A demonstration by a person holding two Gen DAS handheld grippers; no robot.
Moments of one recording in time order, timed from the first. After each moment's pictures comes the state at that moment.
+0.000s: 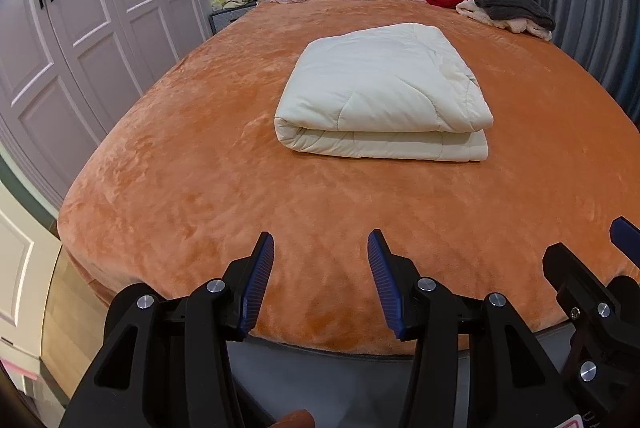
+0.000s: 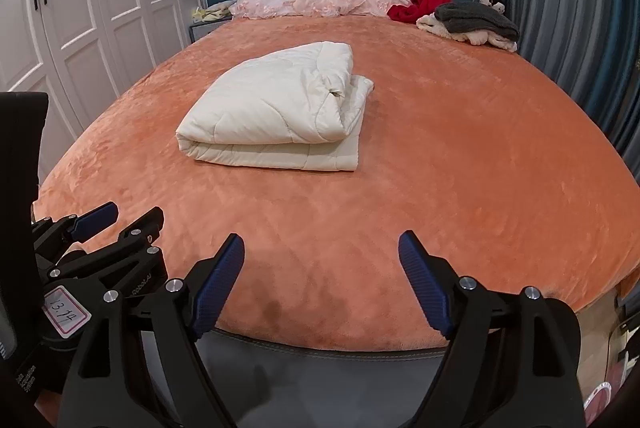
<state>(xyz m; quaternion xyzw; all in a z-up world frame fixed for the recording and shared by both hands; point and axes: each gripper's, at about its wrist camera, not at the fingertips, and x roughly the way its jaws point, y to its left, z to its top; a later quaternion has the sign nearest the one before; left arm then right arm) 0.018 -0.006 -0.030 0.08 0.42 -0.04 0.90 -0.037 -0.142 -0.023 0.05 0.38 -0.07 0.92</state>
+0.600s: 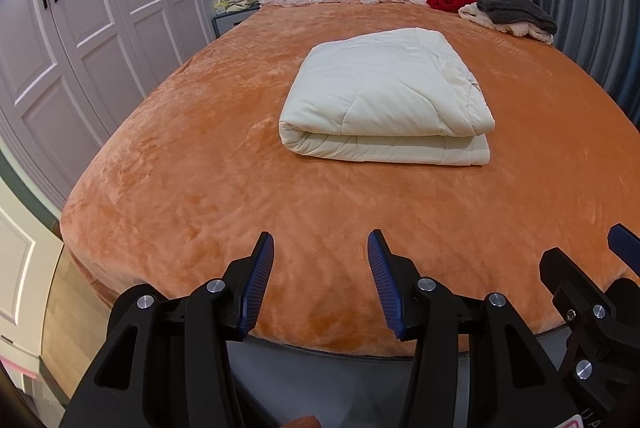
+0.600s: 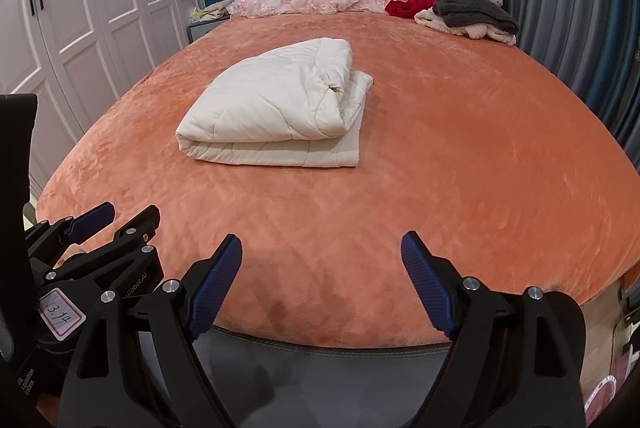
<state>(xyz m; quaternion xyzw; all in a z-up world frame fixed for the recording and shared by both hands) 0.016 -0.005 -0.027 0.08 0.42 -0.04 0.91 -0.038 -0.142 -0.024 0.05 0.39 -0.07 0.92</state>
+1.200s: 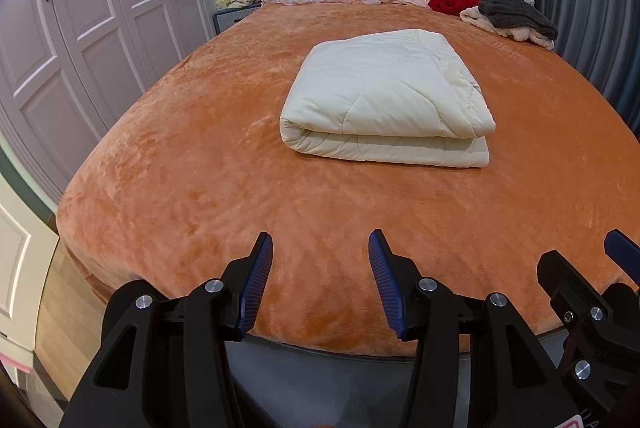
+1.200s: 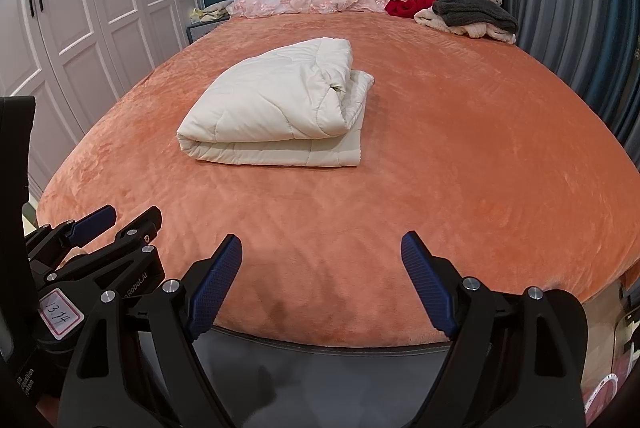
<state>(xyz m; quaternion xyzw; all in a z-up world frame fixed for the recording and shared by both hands) 0.016 -0.001 -0.024 0.07 0.42 -0.04 0.91 -0.038 -0.142 -0.024 0.05 0.39 -0.07 0.92</state>
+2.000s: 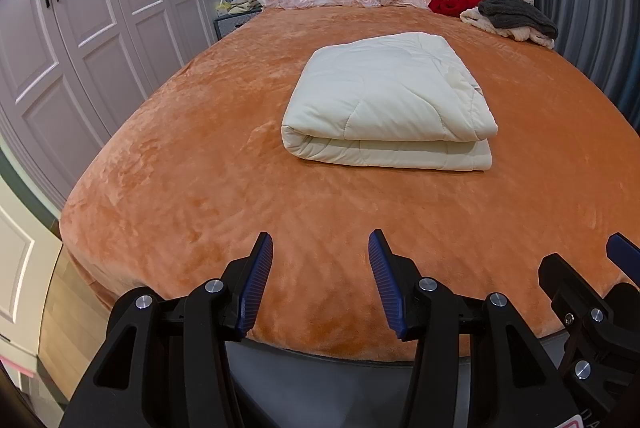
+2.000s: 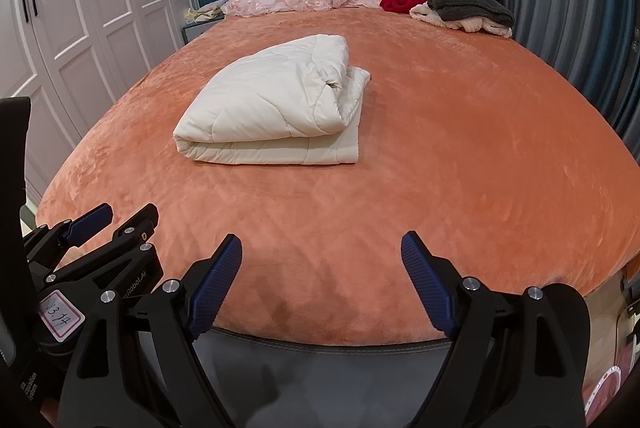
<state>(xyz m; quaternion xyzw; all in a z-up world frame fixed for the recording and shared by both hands) 0.019 -0.003 -0.025 0.07 0.41 -0.04 0.91 -0.037 -0.132 -0.025 0.07 0.39 -0.07 0.91</state>
